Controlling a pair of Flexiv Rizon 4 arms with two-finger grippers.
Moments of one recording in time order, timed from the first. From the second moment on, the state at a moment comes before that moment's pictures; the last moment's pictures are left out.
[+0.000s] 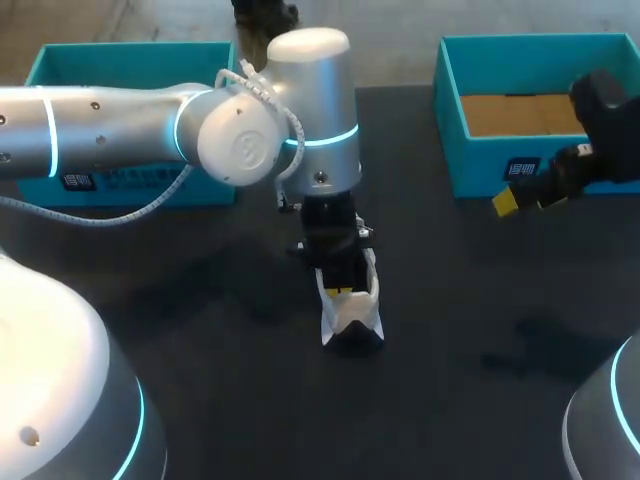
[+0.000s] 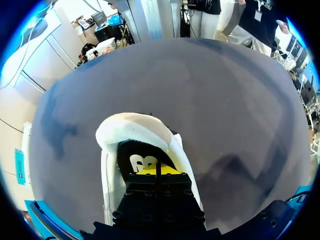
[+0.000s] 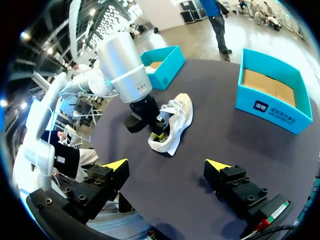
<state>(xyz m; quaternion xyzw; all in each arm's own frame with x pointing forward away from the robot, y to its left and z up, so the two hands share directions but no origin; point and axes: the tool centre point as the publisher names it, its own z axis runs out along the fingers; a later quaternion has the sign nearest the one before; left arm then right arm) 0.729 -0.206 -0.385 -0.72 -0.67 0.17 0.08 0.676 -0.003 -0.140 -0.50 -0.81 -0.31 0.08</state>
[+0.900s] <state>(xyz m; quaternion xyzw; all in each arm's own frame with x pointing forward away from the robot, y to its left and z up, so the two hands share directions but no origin) 0.713 -0.209 -0.386 -0.72 -0.67 0.18 0.08 0.676 -0.003 -0.139 -0.50 -0.81 -0.31 0.08</state>
